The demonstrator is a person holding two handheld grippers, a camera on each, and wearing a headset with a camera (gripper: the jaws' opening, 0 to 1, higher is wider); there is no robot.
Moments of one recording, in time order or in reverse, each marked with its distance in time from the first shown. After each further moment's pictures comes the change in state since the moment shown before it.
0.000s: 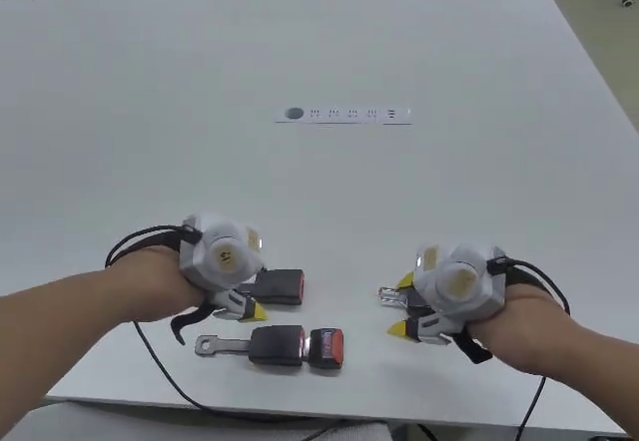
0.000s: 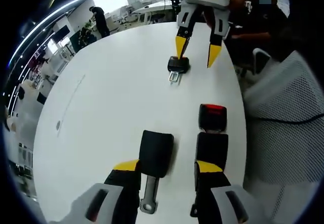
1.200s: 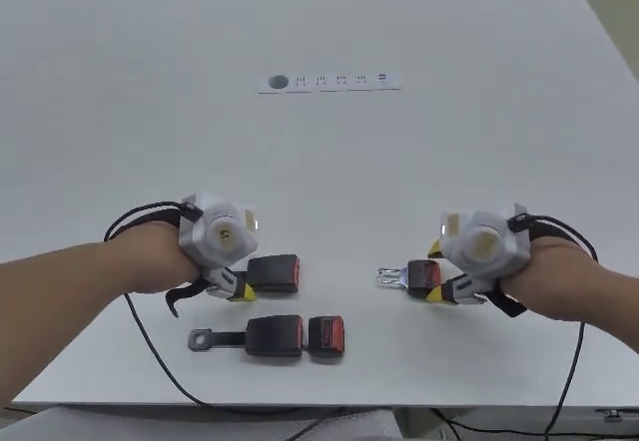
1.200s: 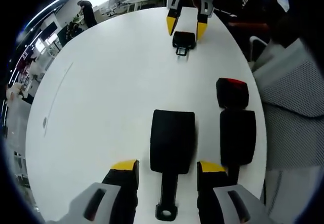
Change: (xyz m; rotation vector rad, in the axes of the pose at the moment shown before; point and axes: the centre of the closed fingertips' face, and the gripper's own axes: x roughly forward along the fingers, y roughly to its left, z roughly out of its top) left arm 0.040 0.023 -0.031 0.055 0.080 -0.102; right arm 0.016 -0.040 -0.061 -0.033 0.146 0.036
